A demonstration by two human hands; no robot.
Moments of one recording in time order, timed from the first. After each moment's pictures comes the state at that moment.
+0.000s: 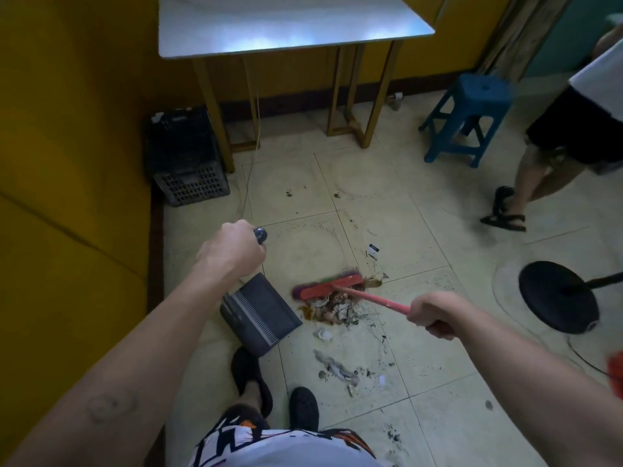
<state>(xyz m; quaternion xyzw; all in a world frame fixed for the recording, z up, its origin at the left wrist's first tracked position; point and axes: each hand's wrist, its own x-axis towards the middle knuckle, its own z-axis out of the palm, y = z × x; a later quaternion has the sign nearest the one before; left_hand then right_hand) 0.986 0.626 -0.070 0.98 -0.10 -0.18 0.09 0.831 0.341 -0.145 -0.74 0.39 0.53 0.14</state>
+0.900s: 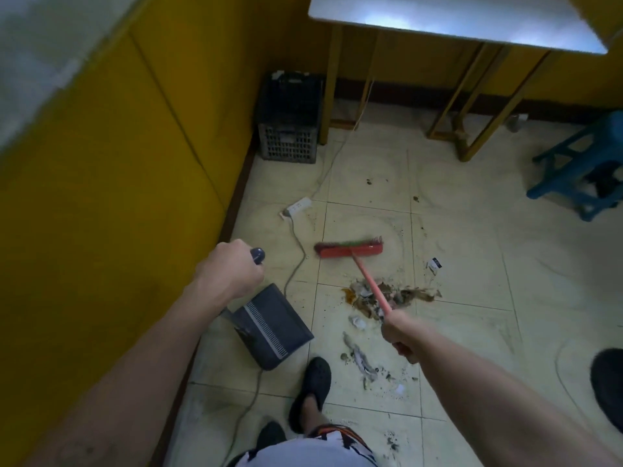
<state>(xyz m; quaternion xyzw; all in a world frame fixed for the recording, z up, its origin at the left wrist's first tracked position) 0.873 0.785 -0.080 0.95 0.12 -0.22 0.17 0.823 0.497 -0.215 -0.82 0.32 0.44 0.20</state>
